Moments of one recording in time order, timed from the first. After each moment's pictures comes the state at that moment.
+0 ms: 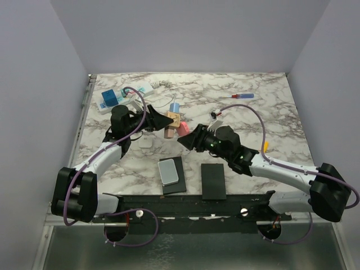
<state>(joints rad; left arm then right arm) -0.22 1.30 0.67 0.47 0.71 -0.73 0.90 1.25 0.70 0.32 0.04 0.87</state>
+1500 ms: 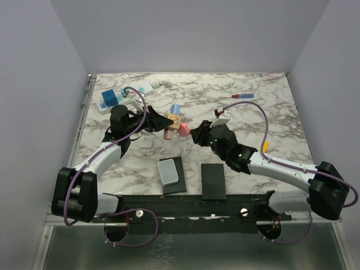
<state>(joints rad) -0.22 1.30 0.67 0.47 0.76 -0.71 0.90 1.29 0.76 0.21 0.42 0.67</state>
